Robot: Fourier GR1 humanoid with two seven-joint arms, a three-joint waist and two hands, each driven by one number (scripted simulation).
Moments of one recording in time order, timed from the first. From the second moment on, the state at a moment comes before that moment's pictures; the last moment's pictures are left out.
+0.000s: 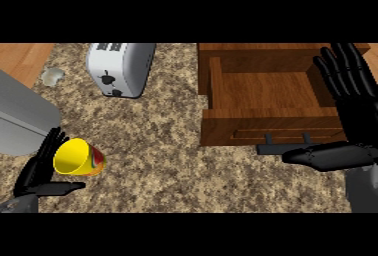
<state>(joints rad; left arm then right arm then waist) -0.34 0.41 0.31 -0.32 -0.02 -0.40 -0.86 -0.29 -0.19 -0.11 -1.86 -0.13 0.17 0.13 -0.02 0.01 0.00</state>
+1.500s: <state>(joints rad) -0.43 0.30 0.28 -0.30 -0.06 -0.29 -1.04 -0.31 -0.21 -0.12 -1.84 -0.12 0.18 0.13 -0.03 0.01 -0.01</state>
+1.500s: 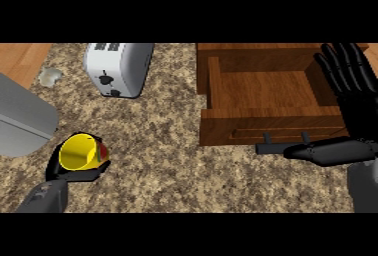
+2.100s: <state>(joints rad) -0.52 0.15 0.39 -0.35 0.04 -0.13 -1.09 -0.30 -0.22 -0.15 -1.83 -0.15 0.20 0.13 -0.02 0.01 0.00</state>
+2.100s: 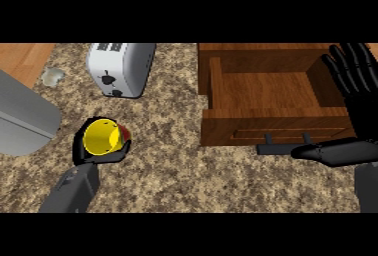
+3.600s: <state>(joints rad) -1.18 0.00 -0.02 -0.67 0.18 0.24 -0.35 -0.29 -0.21 -0.15 -1.79 -0.10 0.18 0.07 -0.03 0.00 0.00</state>
